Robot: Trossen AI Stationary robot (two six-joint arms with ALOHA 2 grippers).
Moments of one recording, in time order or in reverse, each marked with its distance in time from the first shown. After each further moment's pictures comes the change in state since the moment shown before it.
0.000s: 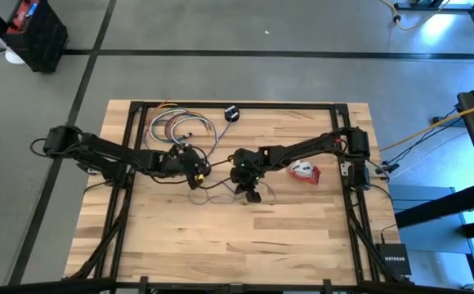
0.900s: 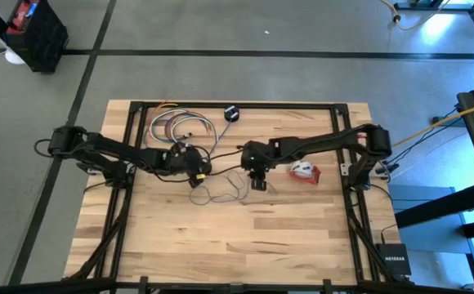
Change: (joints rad) left arm 0.049 0.054 0.016 -0.007 0.025 0.100; right arm -0.013 -0.197 0.000 -0.309 0.411 0.090
